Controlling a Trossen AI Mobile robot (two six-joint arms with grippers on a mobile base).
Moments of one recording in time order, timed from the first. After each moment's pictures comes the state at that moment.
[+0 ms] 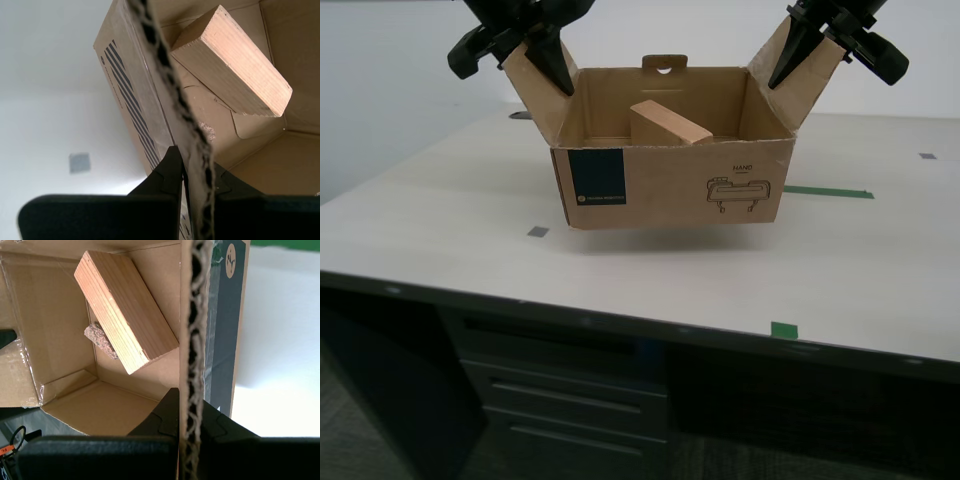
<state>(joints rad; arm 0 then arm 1) 0.27 1.74 1.35 -0.80 -0.57 0.34 -0.44 1.74 1.37 -0.70 0.32 -0.16</state>
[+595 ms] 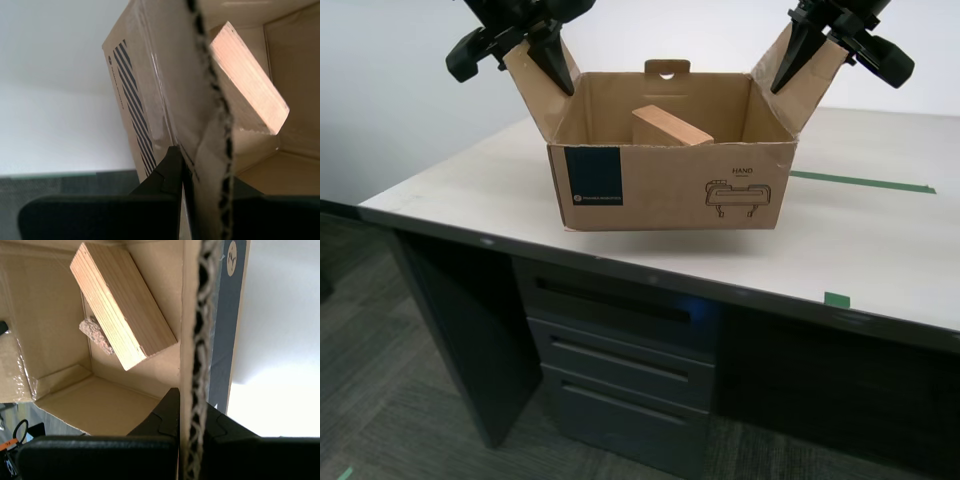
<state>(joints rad) 0.27 1.74 1.35 -0.86 -0.57 0.36 -0.44 1.74 1.37 -0.70 0.33 -0.28</state>
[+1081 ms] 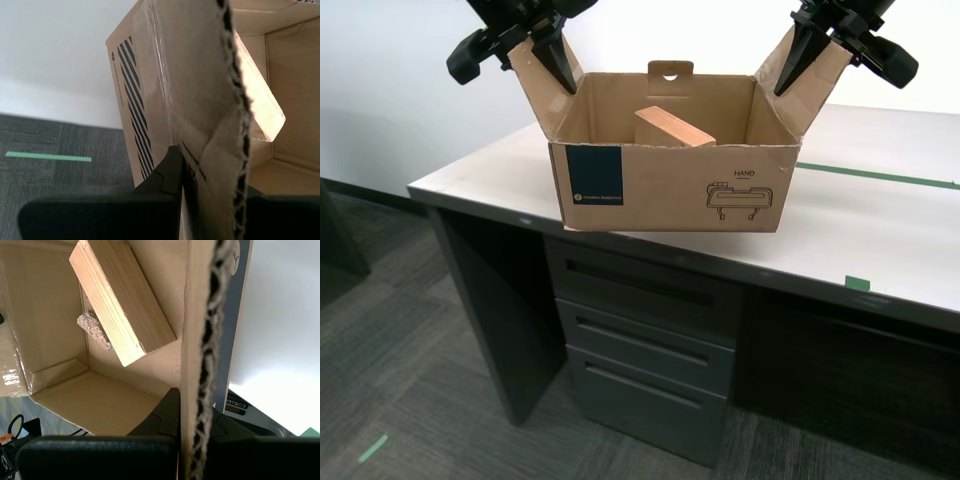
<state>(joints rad) 0.27 1.74 1.35 -0.87 -0.57 0.32 -0.45 1.74 1.37 -0.69 0.33 -0.33</state>
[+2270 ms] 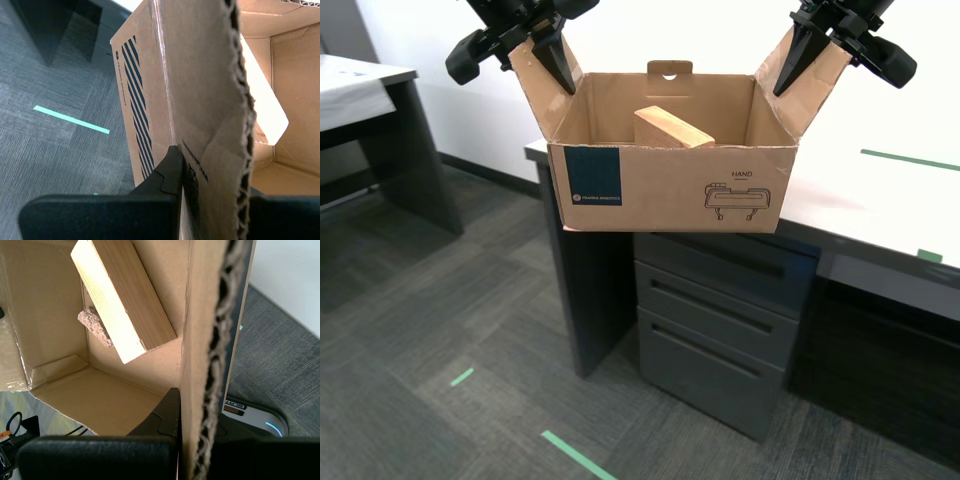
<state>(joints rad) 0.27 1.74 1.35 -0.88 -0.57 0.30 -0.45 1.74 1.37 -0.69 0.31 -0.35</state>
